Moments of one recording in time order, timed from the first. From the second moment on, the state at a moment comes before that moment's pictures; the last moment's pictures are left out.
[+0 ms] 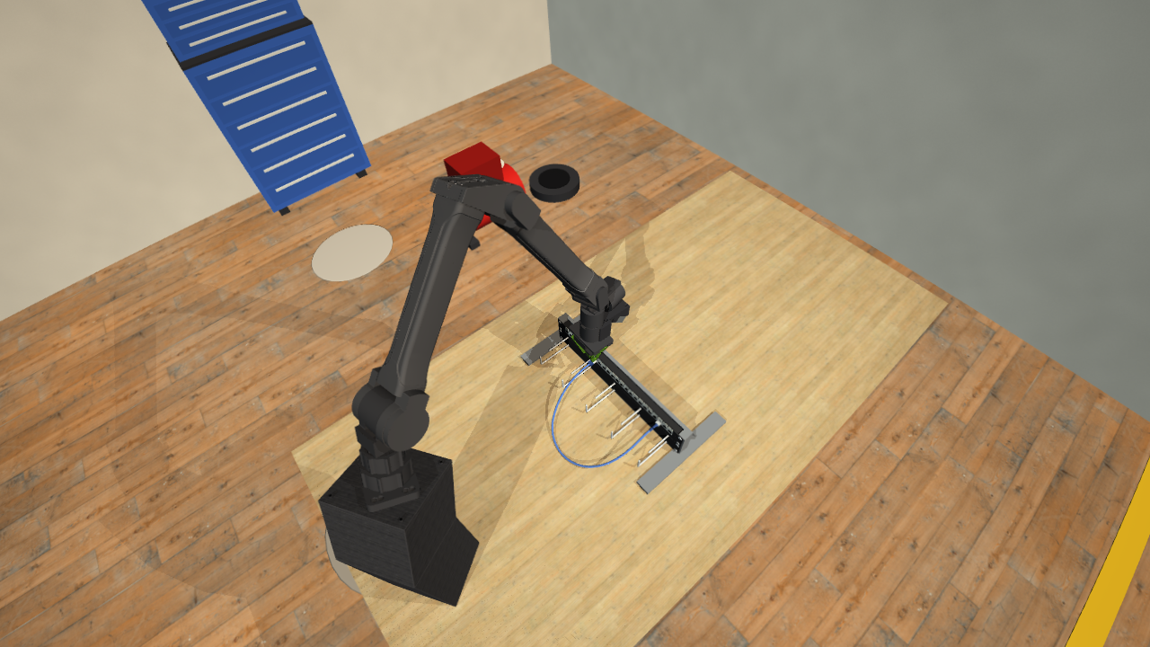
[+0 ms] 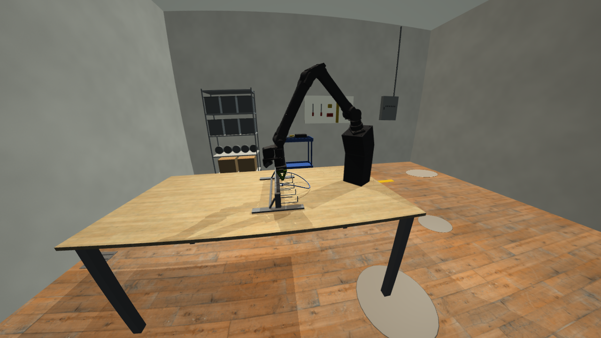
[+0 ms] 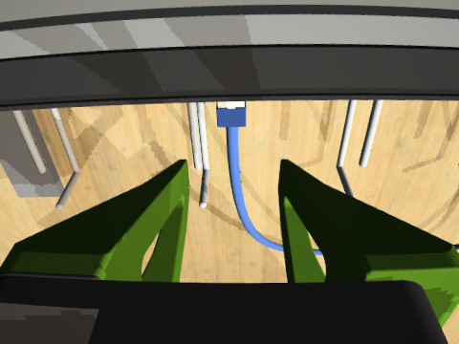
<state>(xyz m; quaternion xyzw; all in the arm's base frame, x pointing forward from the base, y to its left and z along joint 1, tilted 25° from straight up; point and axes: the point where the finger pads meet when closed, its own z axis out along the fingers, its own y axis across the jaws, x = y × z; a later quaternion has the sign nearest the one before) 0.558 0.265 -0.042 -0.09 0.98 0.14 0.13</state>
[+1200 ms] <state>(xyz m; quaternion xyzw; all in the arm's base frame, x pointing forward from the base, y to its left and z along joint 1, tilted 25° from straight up) 0.544 0.252 -0.008 -0.09 0.98 0.14 0.13</state>
